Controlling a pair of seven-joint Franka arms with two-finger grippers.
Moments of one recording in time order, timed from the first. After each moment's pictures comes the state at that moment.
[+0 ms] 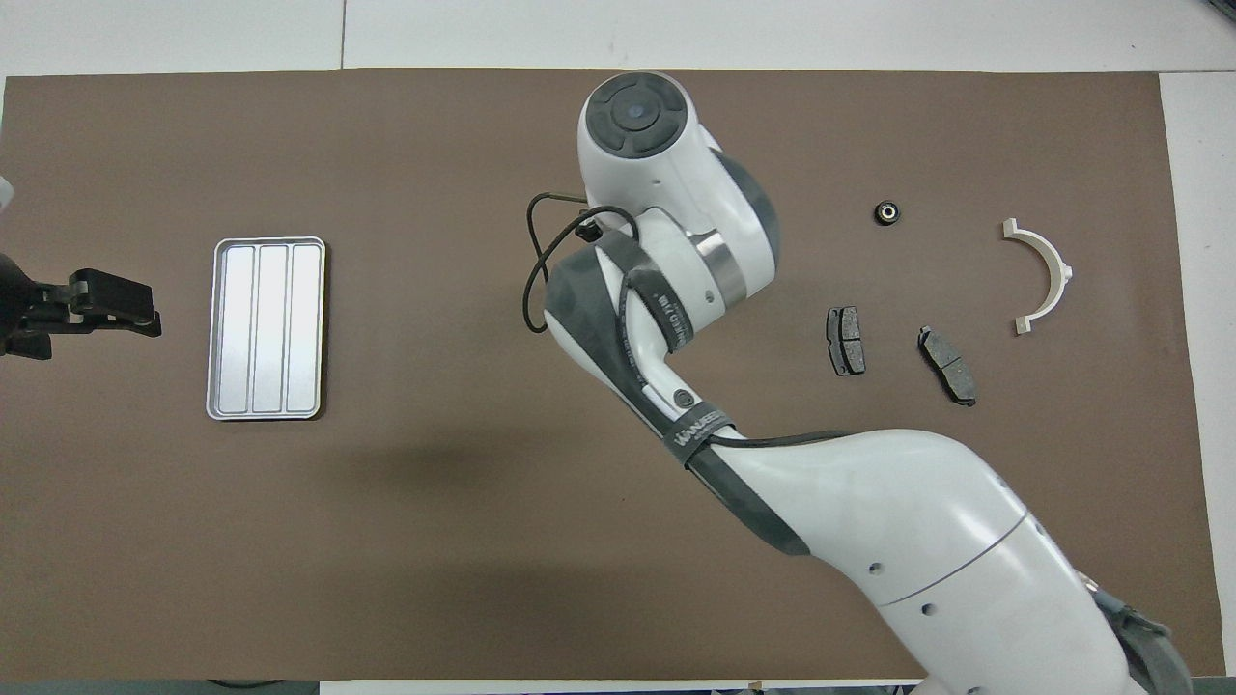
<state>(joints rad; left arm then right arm) -0.03 -0.06 -0.01 -1.70 0.01 1.59 -0.18 0.32 0.73 0.09 -1.01 -0.08 1.71 0.49</state>
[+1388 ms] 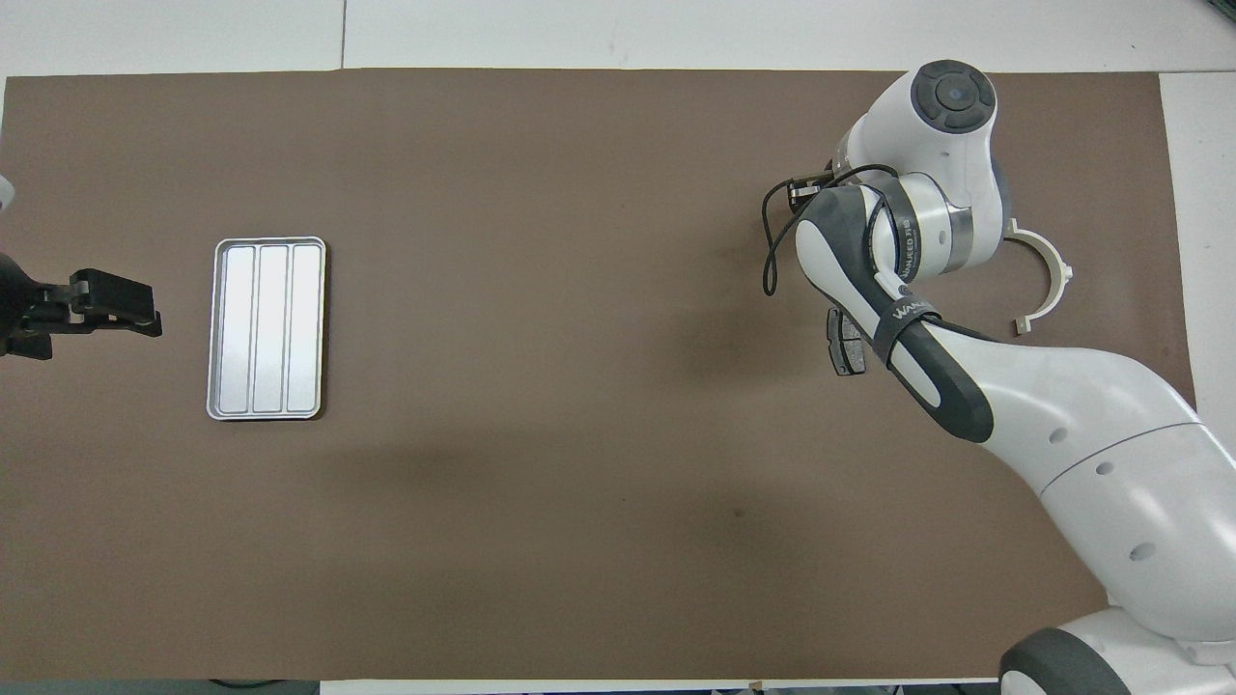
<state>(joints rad) -0.03 -0.06 -0.01 -1.70 0.01 1.59 -0.18 0.10 0.73 0.09 -1.38 -0.08 2.17 0.13</state>
